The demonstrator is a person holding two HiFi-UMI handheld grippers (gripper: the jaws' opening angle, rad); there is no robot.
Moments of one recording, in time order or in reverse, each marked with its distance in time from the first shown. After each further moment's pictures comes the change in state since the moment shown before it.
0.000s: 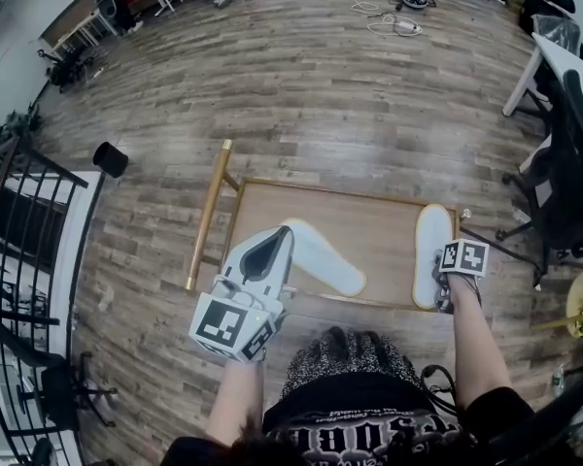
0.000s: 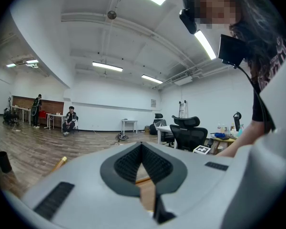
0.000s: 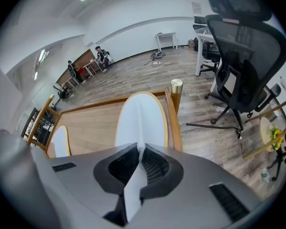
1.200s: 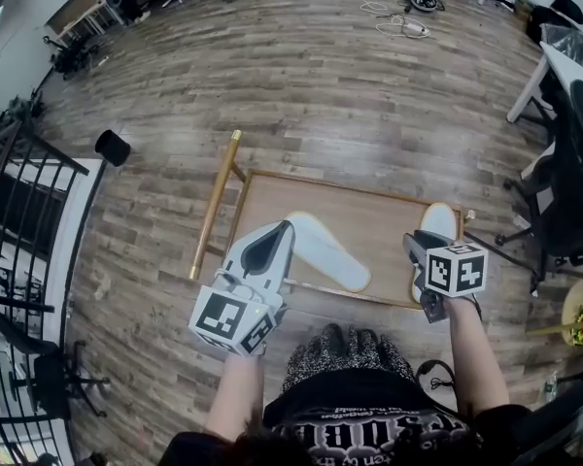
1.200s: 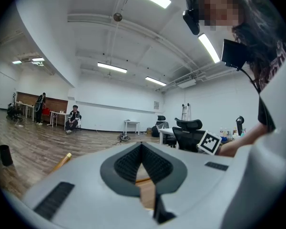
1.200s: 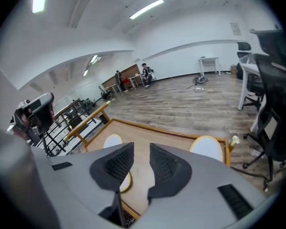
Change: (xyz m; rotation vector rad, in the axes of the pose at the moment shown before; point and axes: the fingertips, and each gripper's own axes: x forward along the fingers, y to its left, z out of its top) left arm -0.015 0.013 -0.005 -0.043 -0.020 0.026; right arm -0.091 0.165 0.038 -0.362 -0.238 0.353
